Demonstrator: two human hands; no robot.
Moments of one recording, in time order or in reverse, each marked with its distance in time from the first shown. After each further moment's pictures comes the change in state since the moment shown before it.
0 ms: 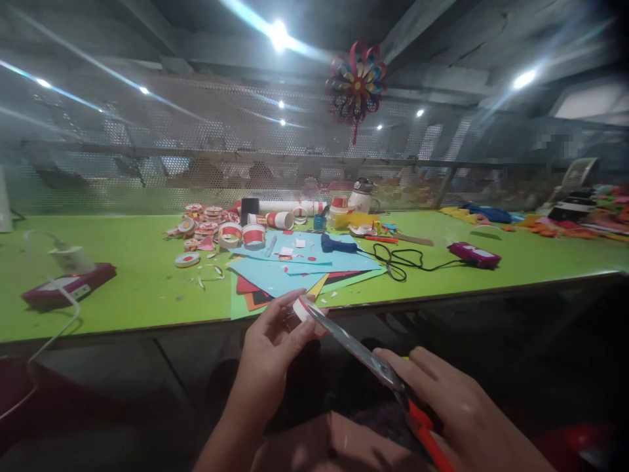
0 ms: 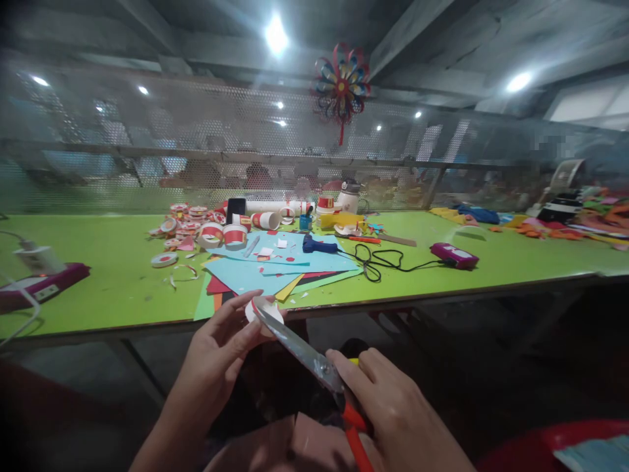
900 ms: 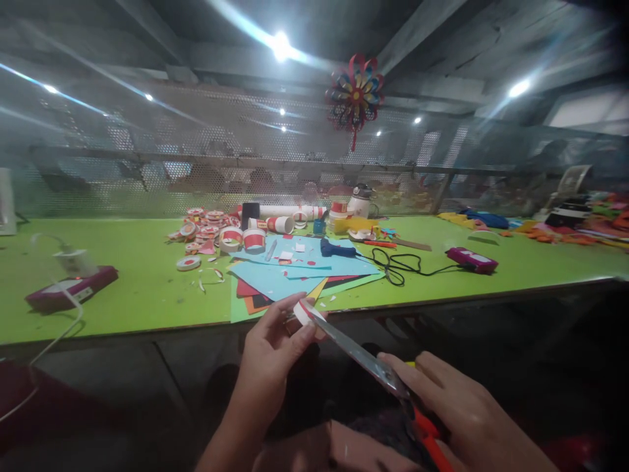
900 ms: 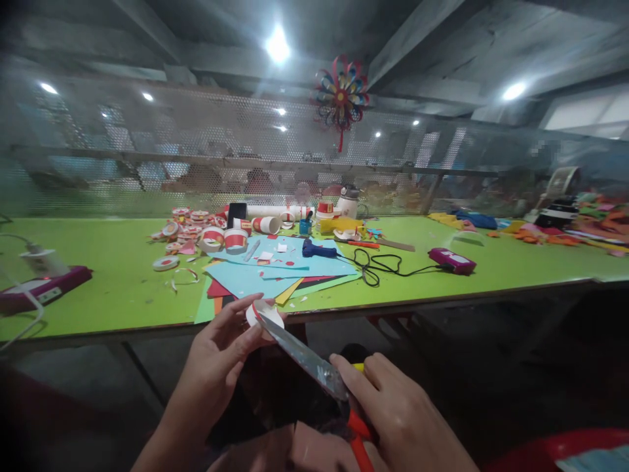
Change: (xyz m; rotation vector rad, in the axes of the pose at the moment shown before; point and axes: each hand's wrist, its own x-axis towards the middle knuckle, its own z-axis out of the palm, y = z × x) left_hand -0.005 0.003 0.011 0.004 0.052 0.054; right_hand -0.002 0.002 -0.008 -0.143 0.113 -0.122
